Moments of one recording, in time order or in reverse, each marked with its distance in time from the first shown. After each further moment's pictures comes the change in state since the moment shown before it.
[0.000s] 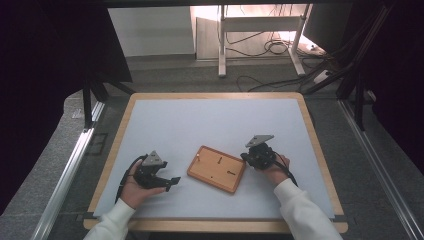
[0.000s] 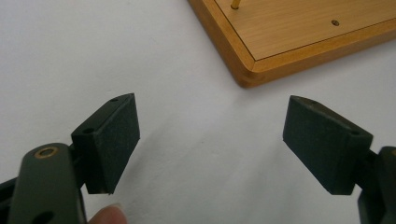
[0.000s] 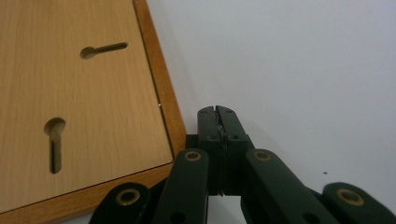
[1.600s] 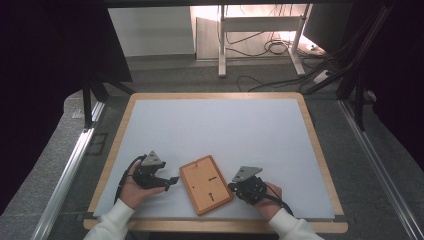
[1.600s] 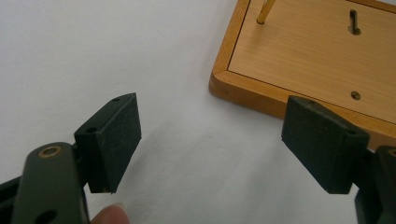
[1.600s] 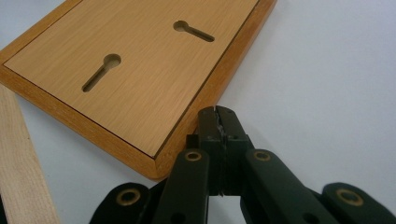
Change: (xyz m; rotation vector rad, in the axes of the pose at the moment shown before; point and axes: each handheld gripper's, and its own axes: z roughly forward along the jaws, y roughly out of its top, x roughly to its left) left arm 0.001 -0.002 -0.002 0.008 0.022 -0.014; right arm 0.102 -0.023 -0.028 0.014 0.077 -0.077
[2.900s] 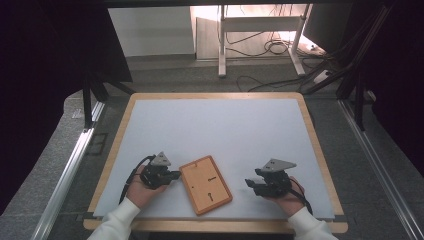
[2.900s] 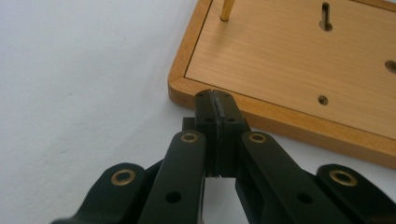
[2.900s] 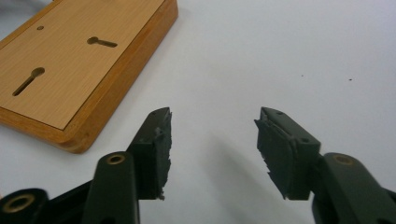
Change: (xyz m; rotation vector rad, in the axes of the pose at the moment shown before) left arm -0.013 0.014 0.011 0.066 -0.059 0.028; right arm -0.048 -0.033 -0.037 -0.128 -0.079 0.188
